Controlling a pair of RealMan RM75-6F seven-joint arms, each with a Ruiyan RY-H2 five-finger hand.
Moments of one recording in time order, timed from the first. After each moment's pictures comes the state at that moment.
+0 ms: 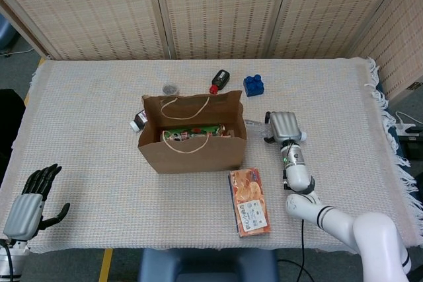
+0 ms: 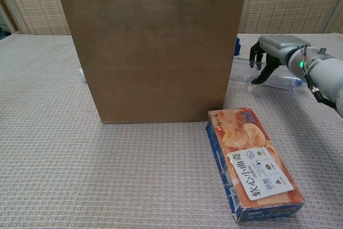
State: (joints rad) left arm -0.10 -1.22 -0.01 -1.53 1.56 1.49 -0.16; right arm 0.86 -1.79 0.25 -0.88 -0.85 0.90 -0.35
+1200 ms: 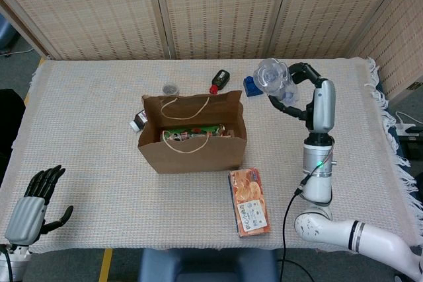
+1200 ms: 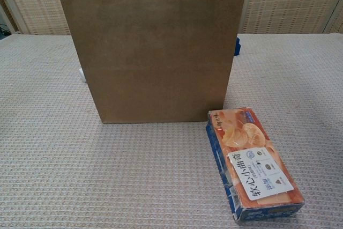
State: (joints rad) left arm -0.08 -1.20 0.01 -1.58 1.62 1.54 -0.15; right arm 0.69 -1.52 0.57 -1.66 -1.18 1.49 0.14
